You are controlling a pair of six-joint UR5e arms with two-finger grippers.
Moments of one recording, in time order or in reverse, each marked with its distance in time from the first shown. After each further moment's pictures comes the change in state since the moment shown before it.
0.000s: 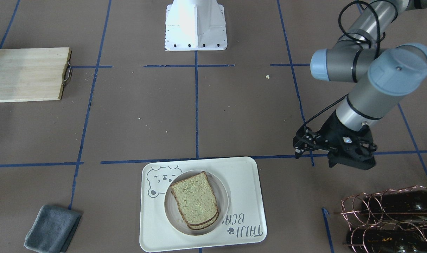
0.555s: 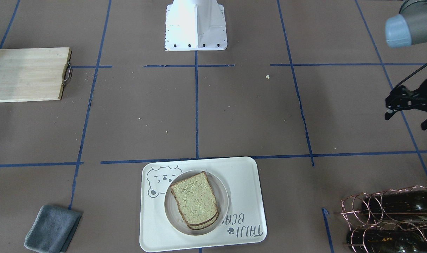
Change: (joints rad) left arm -0.275 0.382 -0.208 0.175 -0.099 0.520; right arm 0.000 0.003 -0.009 0.000 0.004 0.006
